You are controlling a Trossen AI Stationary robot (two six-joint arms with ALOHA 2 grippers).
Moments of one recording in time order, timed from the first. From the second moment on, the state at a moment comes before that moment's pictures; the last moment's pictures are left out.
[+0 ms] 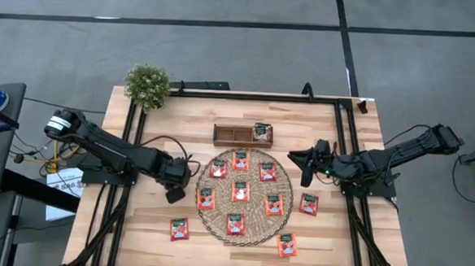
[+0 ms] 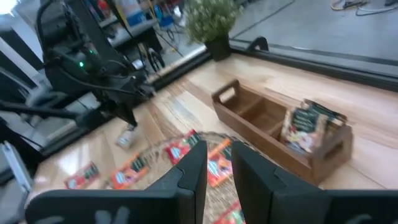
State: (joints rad) left arm -0.24 1.34 0.73 -0.80 -0.10 -0.77; right arm 0.33 0.74 0.38 0.04 0.66 0.57
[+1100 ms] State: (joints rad) left arm -0.03 1.52 1.29 -0.56 -0.49 -0.01; right arm -0.12 1.31 0.76 0.31 0.05 0.38
